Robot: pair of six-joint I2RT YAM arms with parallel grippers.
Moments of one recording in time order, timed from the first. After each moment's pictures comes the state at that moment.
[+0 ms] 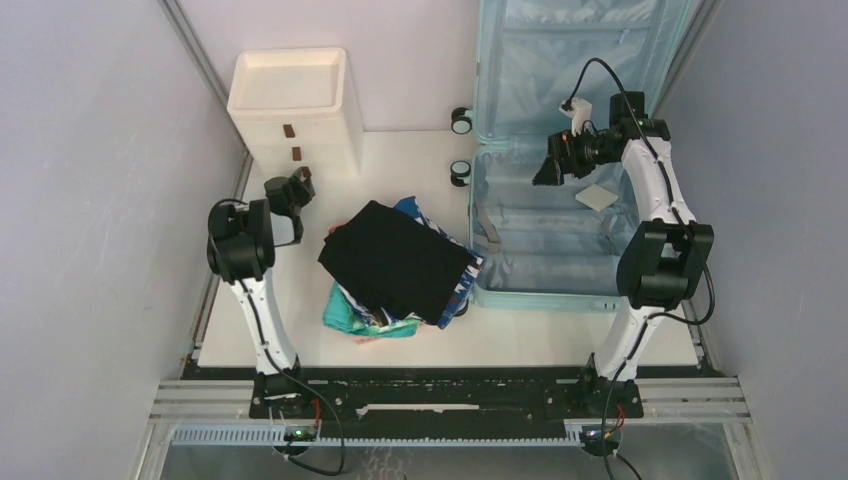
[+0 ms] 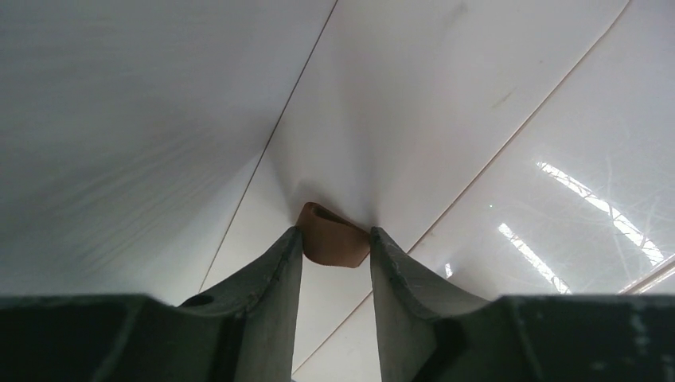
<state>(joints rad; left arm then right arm) 0.14 2.22 1.13 0.71 -0.08 -2.03 -0.10 1.90 1.83 -0.99 -0.80 -0.43</state>
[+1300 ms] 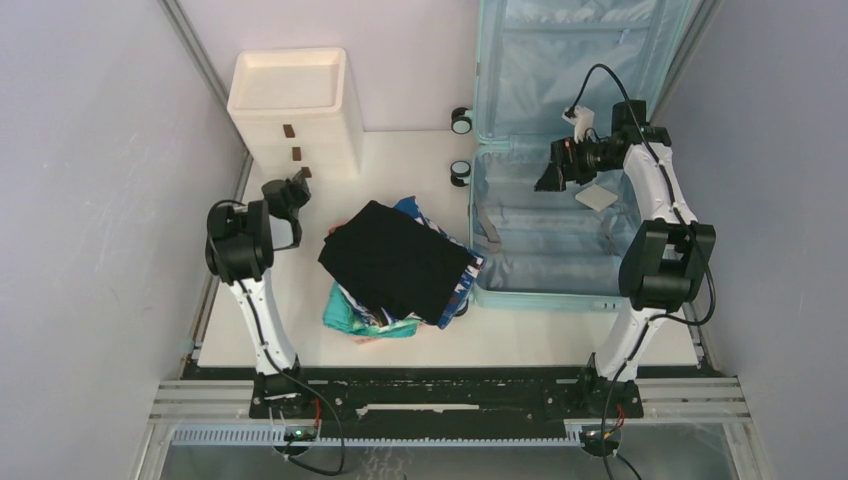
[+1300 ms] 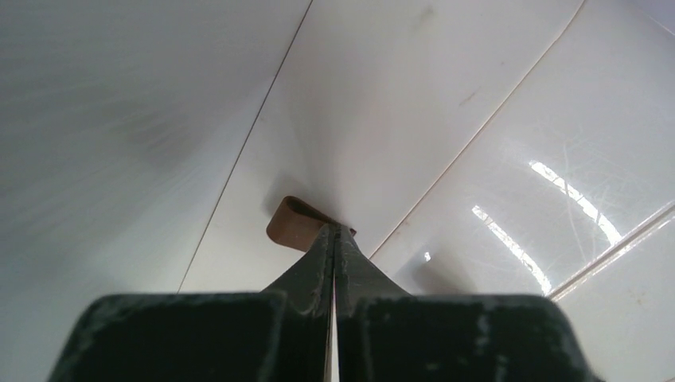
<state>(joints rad) 0.15 2.22 1.11 0.78 -0.07 -2.07 -0.12 1.89 1.75 -0.96 -0.82 -0.43</state>
